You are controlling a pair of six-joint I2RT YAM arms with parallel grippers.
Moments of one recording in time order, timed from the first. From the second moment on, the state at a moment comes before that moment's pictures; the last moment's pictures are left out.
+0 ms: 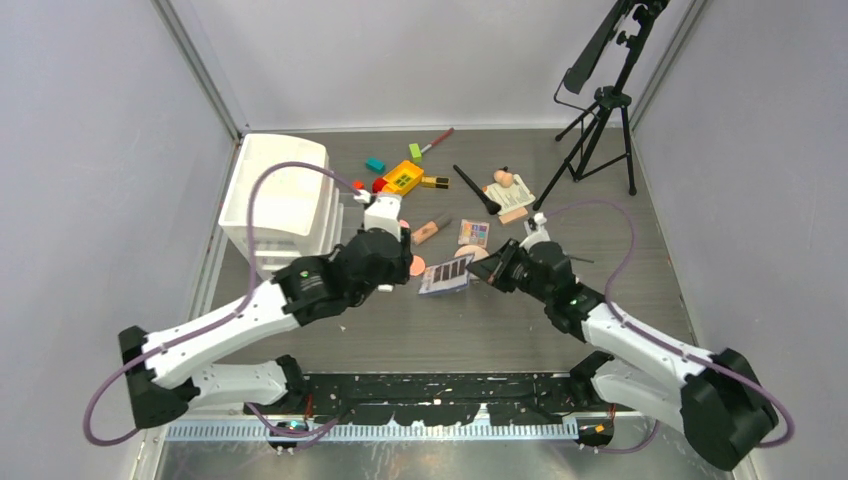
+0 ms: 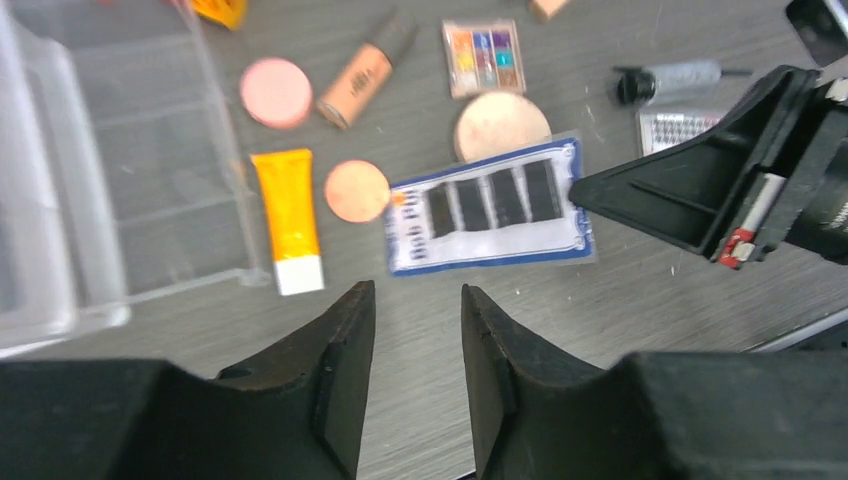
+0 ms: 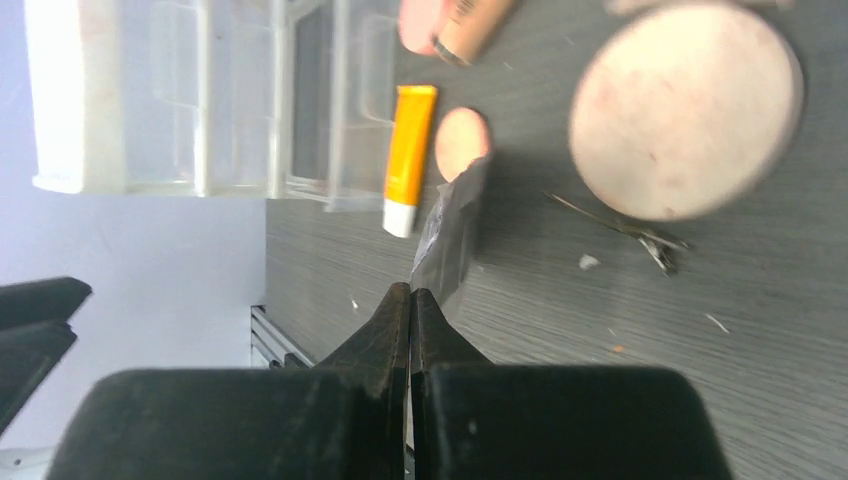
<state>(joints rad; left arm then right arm) -1.07 1.12 1.07 -0.59 -0.52 -0.57 0.58 1.02 0.36 0.25 -0.14 1.06</state>
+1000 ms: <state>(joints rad) -1.05 0.69 1.12 -0.91 -1.00 -0.31 0.79 1.53 1.20 0.02 -0.01 0.84</state>
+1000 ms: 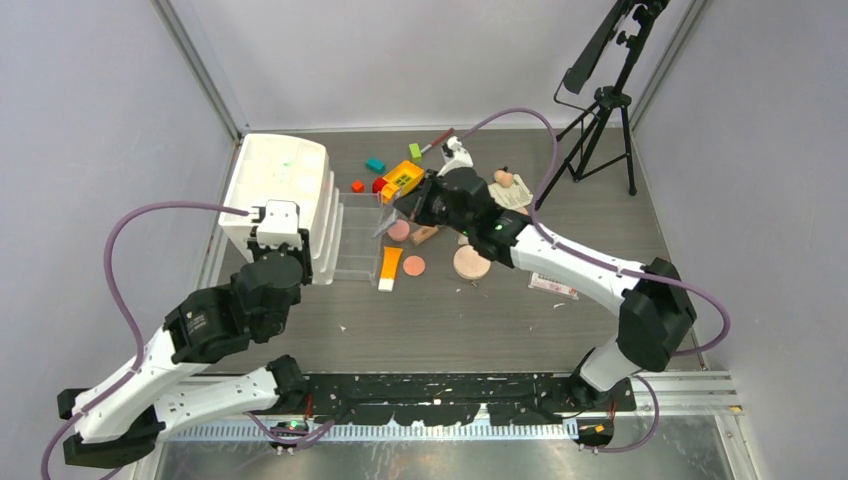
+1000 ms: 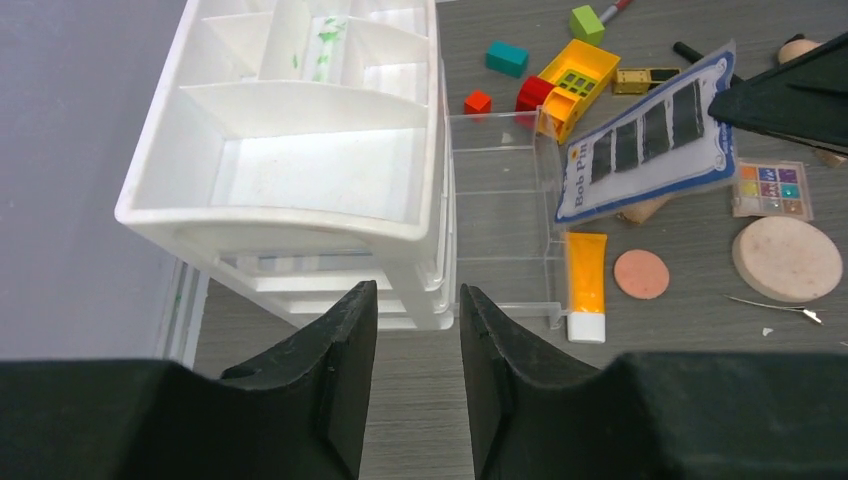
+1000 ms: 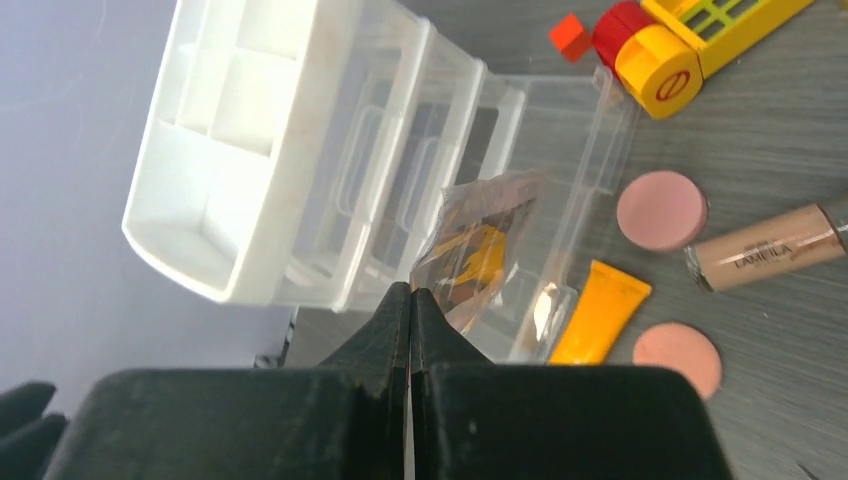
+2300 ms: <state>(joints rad) -1.05 0.58 1.10 -0.93 -1.10 -0.37 1.16 2.08 1.48 0.18 0.82 0.99</state>
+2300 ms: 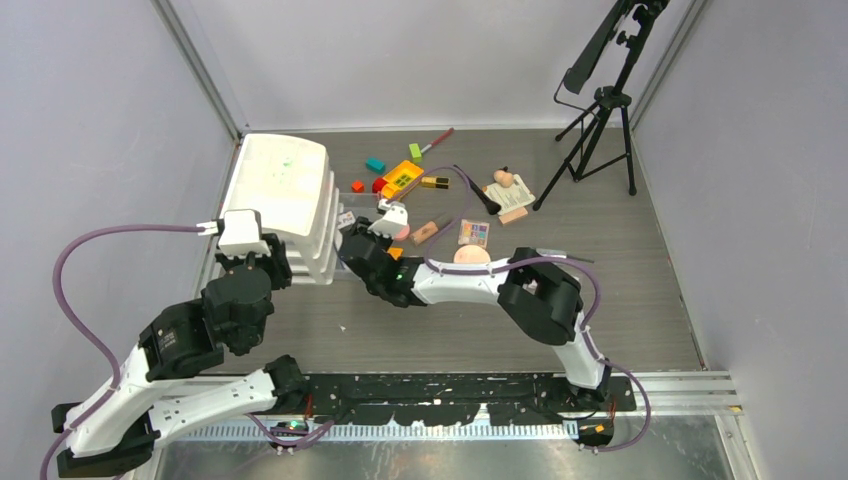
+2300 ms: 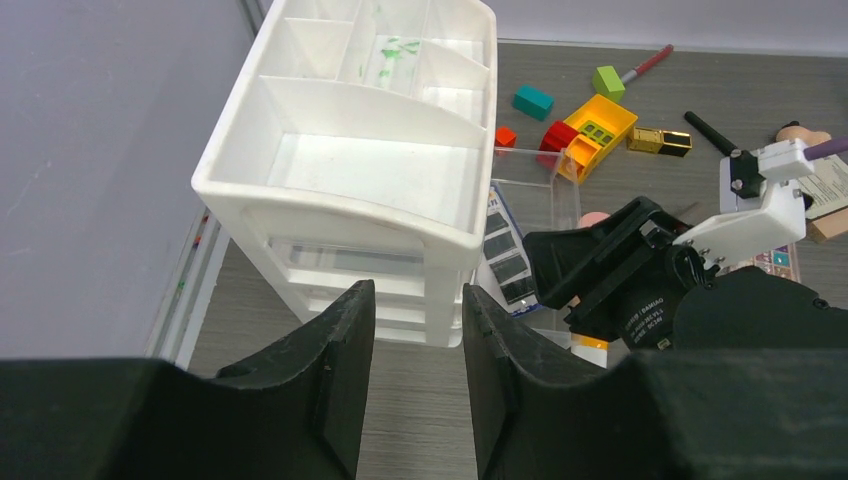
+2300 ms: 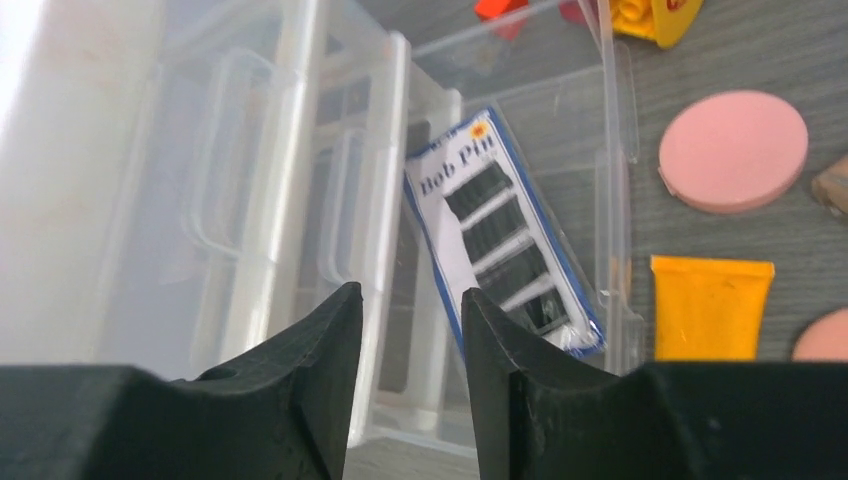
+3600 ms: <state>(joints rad) -1.05 0.78 1.08 -0.92 -0.96 -0.34 0.79 1.48 0.89 -0.29 0.61 0.77</state>
